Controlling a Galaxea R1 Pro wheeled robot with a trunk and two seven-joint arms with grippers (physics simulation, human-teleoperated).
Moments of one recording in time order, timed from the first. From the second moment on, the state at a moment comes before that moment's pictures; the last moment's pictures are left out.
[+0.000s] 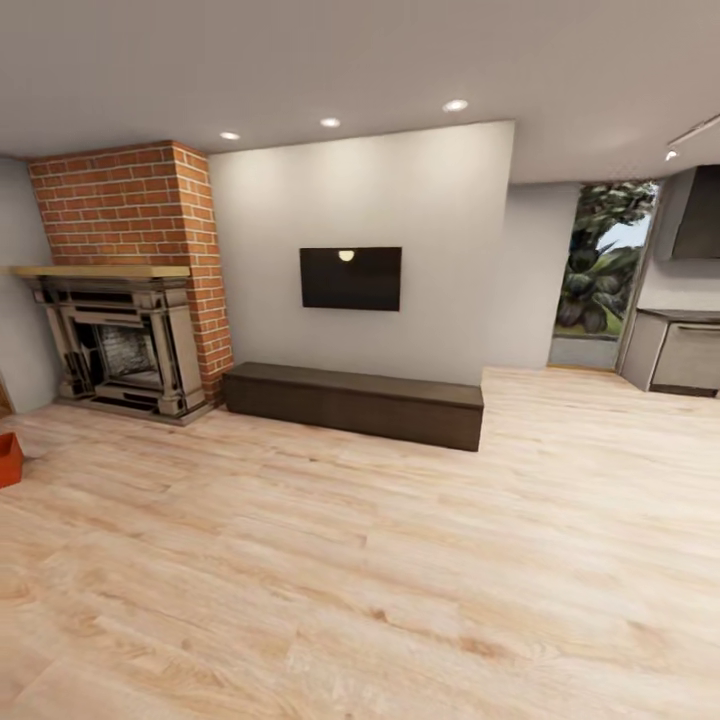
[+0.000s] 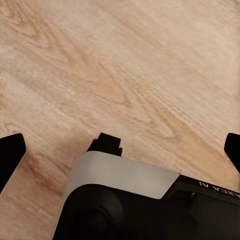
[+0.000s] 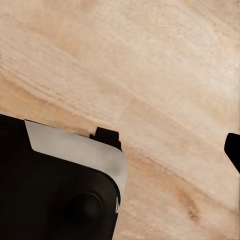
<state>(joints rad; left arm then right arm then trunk) -0.25 -0.03 0.01 0.00 0.28 0.00 0.17 -0.15 -0.02 0.29 0.02 -0.01 -0.15 -0.01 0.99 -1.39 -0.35</state>
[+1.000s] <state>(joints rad) -0.25 -0.03 0.01 0.00 0.28 -0.01 0.17 -0.15 -0.02 0.29 0.02 -0.01 -0.16 -0.01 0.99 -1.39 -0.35</state>
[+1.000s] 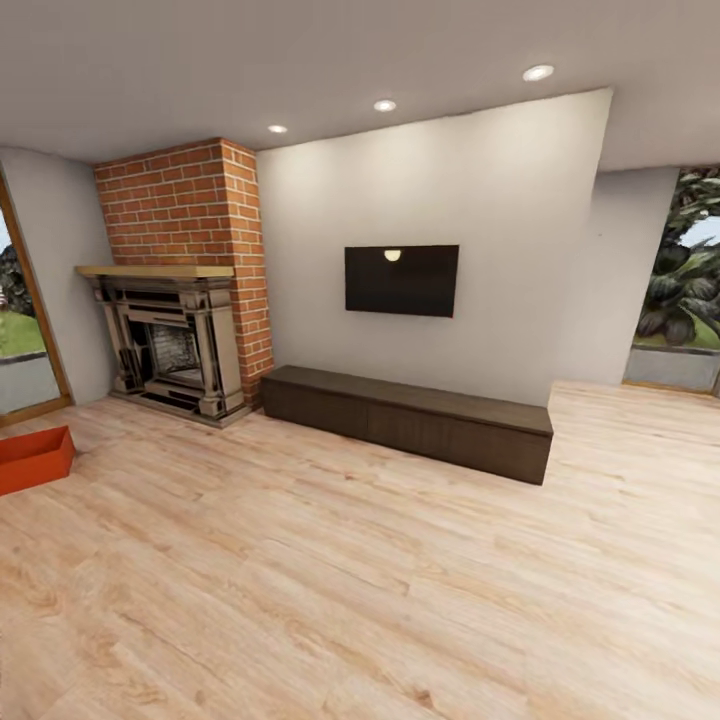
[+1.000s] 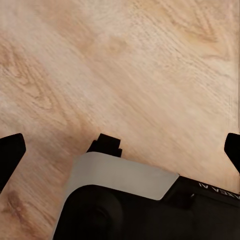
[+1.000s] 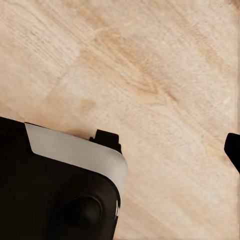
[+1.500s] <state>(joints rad) -0.25 -0.03 0.01 0.00 0.28 -0.01 0.17 -0.15 -0.02 0.29 0.02 -0.01 -0.16 -0.01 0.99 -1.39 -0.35</state>
